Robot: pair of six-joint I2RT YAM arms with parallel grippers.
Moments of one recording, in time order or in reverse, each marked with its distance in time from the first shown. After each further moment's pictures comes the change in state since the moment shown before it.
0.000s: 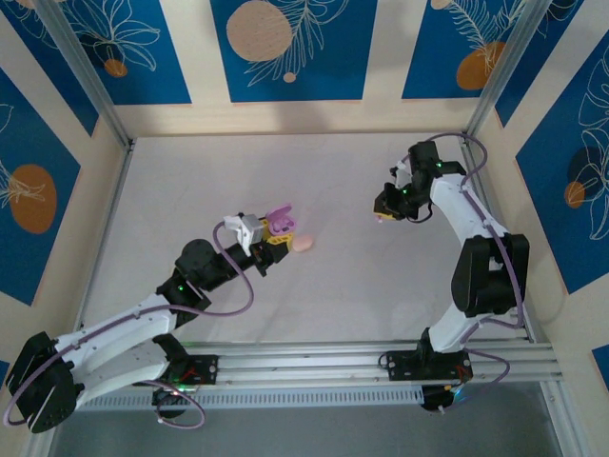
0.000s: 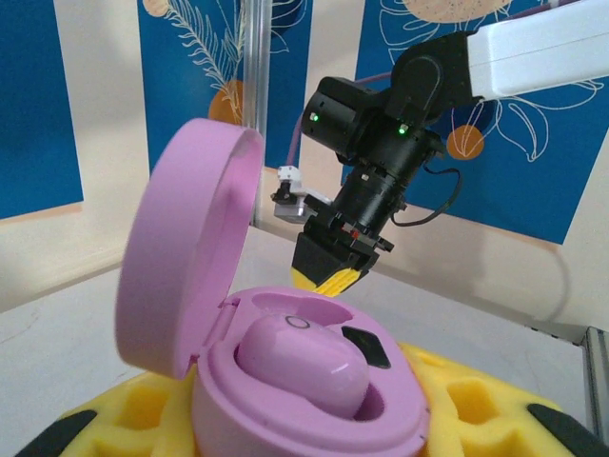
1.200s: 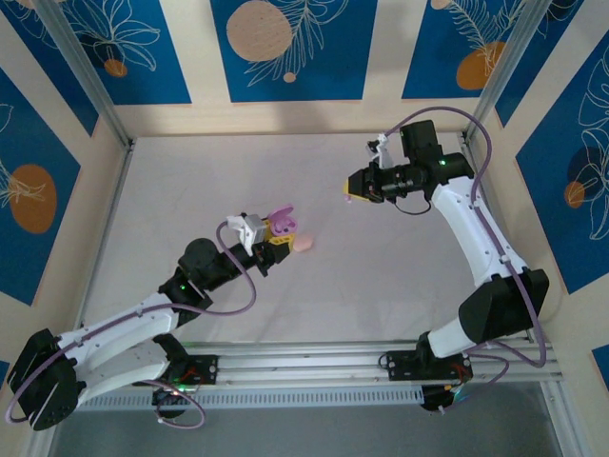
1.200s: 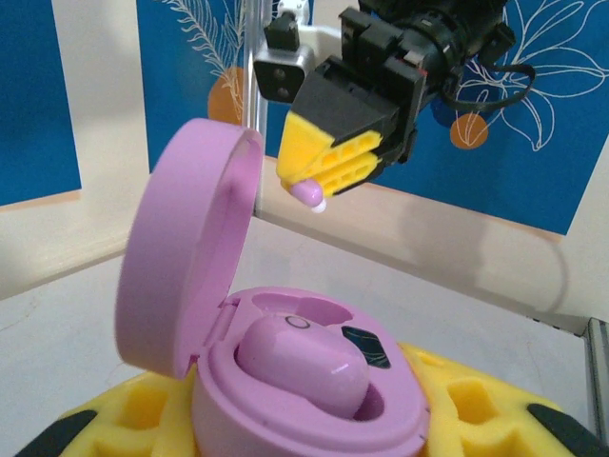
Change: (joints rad) left arm 0.000 0.021 0.000 -0.002 0.000 0.000; right arm 0.157 -0.163 0.170 -0.011 -0.314 0.080
